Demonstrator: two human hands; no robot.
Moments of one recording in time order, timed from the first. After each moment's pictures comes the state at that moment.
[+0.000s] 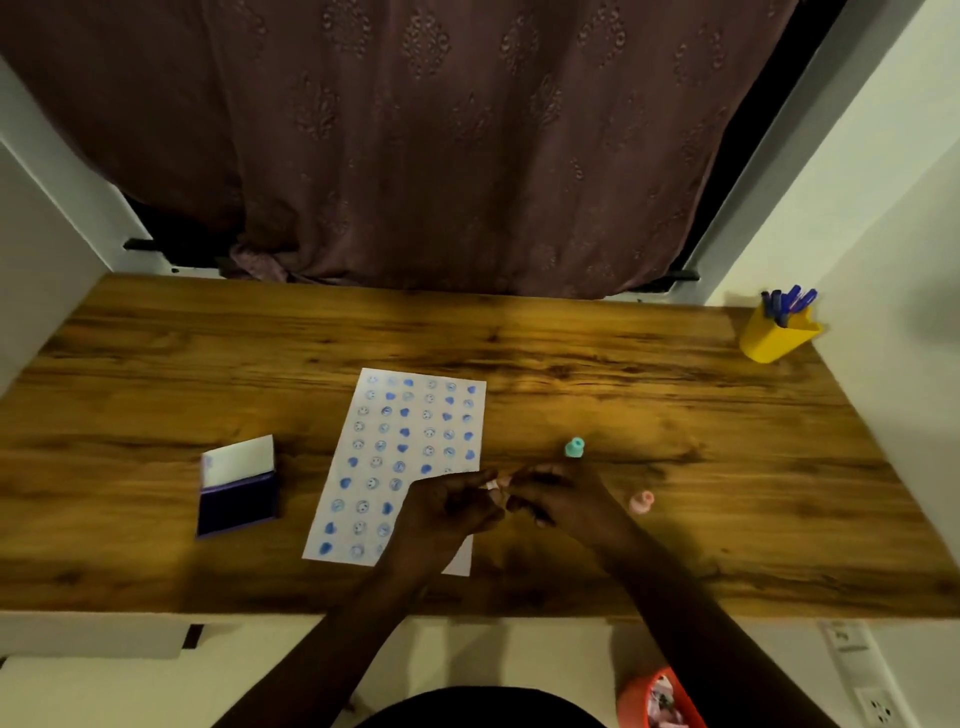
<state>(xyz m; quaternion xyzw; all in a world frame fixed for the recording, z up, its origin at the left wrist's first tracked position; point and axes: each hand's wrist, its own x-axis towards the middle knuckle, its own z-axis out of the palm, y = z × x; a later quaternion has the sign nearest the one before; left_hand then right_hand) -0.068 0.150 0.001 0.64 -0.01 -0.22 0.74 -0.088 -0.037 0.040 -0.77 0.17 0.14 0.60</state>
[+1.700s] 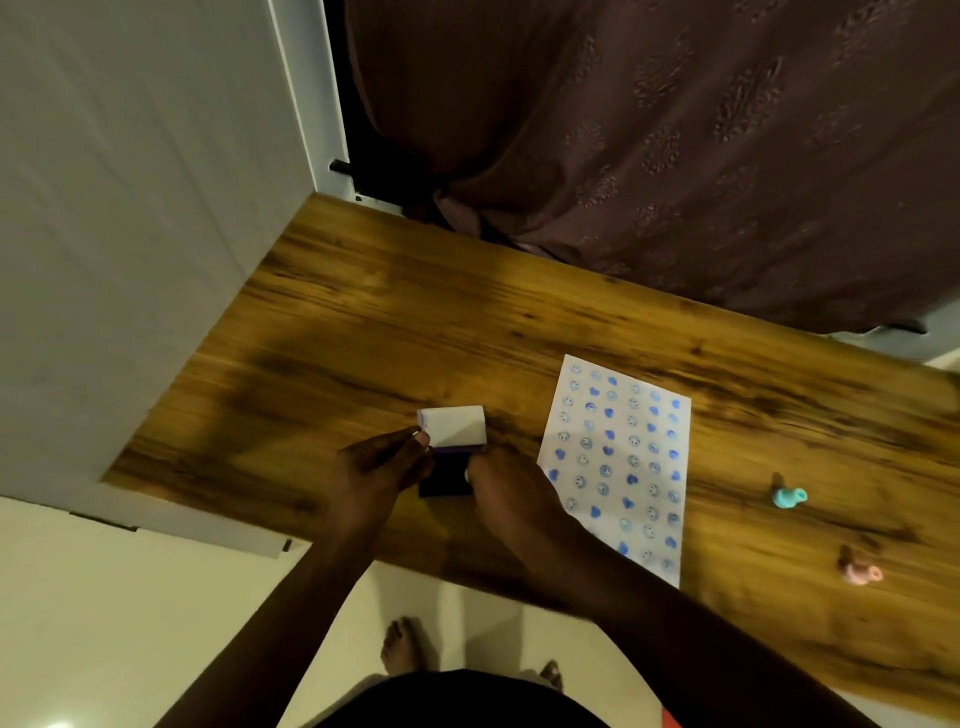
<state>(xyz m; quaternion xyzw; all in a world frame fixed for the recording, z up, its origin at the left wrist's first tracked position) -0.005 0.462 -0.046 0.63 0.16 -0.04 0.76 0.004 0.282 -0.009 -0.97 -0.15 0.13 0.10</state>
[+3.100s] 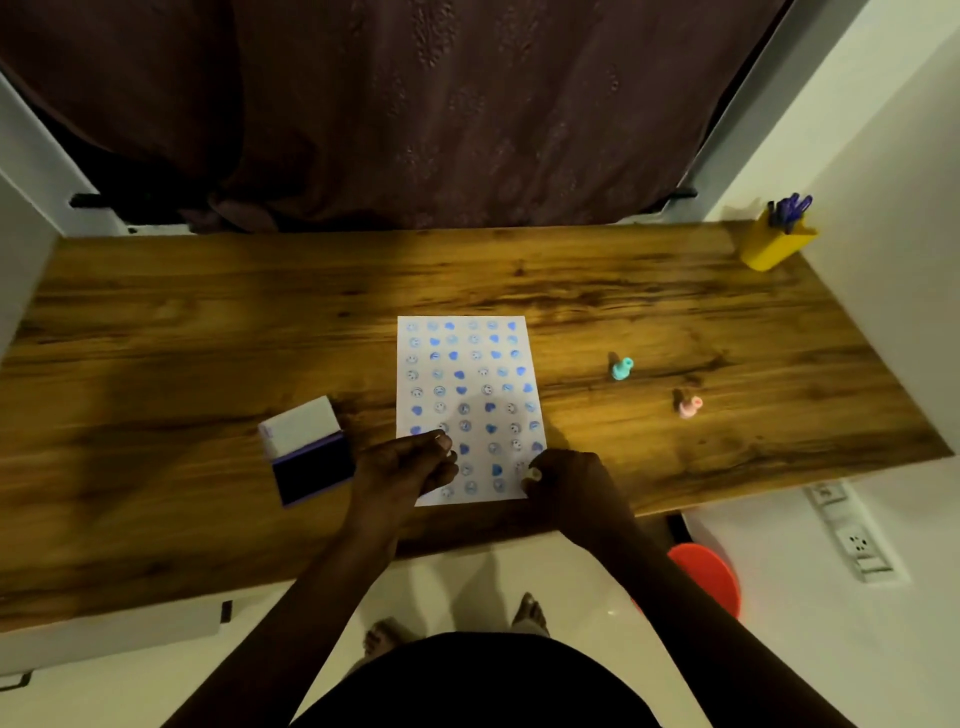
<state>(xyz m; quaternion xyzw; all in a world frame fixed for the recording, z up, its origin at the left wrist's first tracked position) -0.040 0.303 -0.019 0.59 0.13 -0.25 0.76 -0.128 0.088 -0.014 -0.94 0.21 0.09 0.26</state>
